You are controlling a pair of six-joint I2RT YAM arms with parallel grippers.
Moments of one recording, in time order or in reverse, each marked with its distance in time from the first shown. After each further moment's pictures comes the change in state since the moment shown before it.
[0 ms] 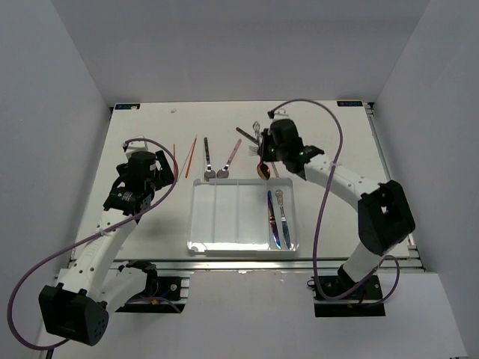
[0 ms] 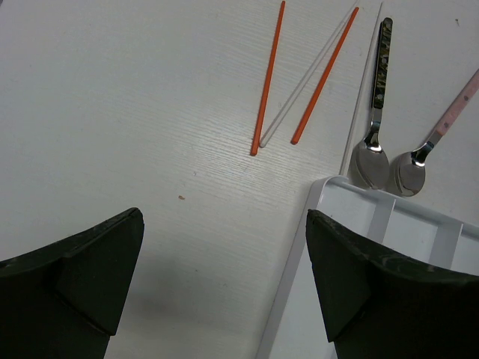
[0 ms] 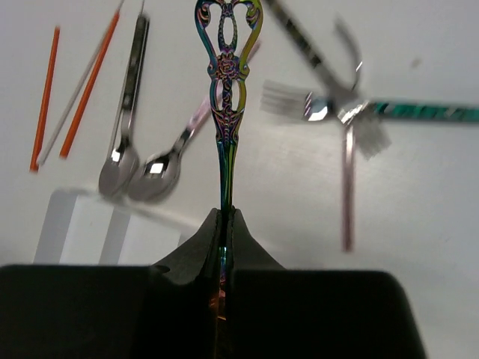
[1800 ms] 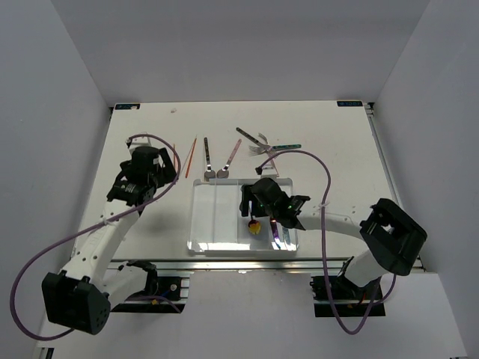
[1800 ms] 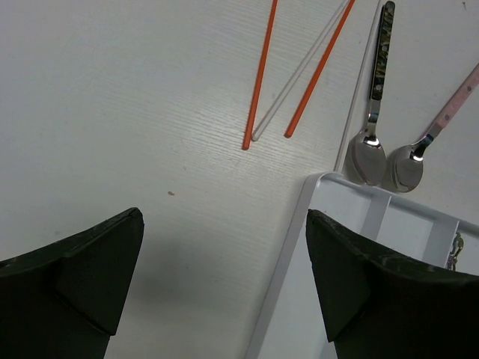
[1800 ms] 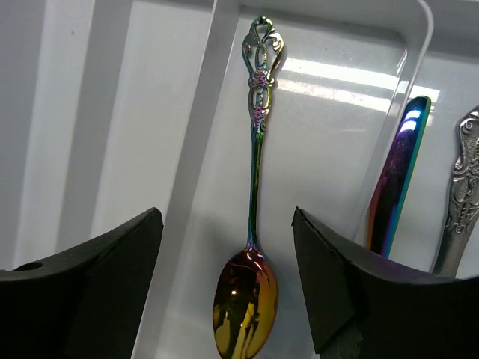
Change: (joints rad) left arm 0.000 0.059 0.028 -0.012 0.019 -0.016; right arm 0.385 -0.185 -0.543 0.156 0.198 0.319
